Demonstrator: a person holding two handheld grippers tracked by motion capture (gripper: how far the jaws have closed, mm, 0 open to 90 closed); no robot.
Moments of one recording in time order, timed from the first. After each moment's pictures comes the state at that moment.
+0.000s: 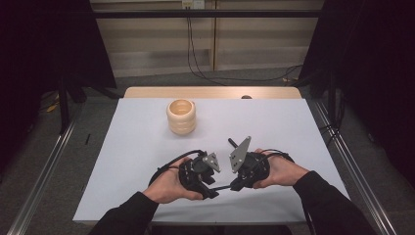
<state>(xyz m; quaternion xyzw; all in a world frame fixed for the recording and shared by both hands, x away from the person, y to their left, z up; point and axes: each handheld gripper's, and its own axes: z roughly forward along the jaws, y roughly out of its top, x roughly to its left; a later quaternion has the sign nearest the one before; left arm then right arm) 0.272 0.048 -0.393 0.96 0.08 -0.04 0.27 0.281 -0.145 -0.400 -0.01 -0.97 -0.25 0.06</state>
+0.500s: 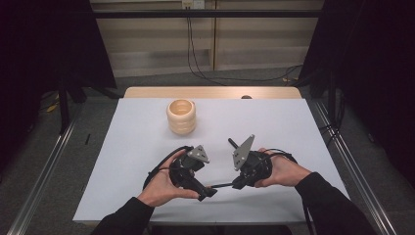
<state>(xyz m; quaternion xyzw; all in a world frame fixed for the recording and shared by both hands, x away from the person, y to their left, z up) 0.280 0.072 -0.396 0.93 0.17 -0.02 0.33 0.281 -0.153 -0.400 -0.05 -0.97 -0.25 0.06</state>
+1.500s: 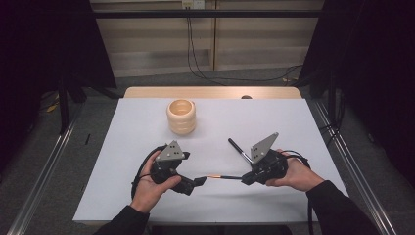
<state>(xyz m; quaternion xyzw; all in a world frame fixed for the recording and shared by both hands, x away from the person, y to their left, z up) 0.271 0.118 -0.398 0.85 0.22 0.07 0.48 0.277 -0.196 -0.403 -0.12 -0.94 -0.31 0.02</state>
